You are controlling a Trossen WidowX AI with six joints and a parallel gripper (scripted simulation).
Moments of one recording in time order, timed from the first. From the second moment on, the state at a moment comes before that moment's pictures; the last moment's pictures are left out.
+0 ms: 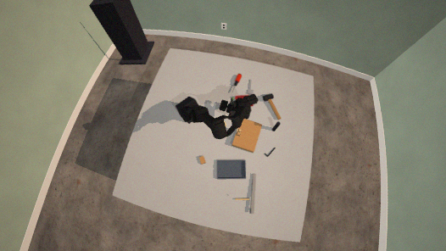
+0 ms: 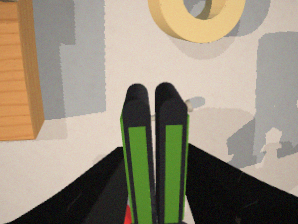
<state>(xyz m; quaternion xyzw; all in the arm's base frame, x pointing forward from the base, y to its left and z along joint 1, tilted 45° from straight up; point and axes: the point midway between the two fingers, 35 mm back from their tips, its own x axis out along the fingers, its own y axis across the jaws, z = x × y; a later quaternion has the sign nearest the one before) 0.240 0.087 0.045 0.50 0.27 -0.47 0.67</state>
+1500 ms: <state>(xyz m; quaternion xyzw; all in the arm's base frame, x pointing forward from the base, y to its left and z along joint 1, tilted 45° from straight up) 0.255 0.058 0.067 0.51 0.27 -0.47 0.66</state>
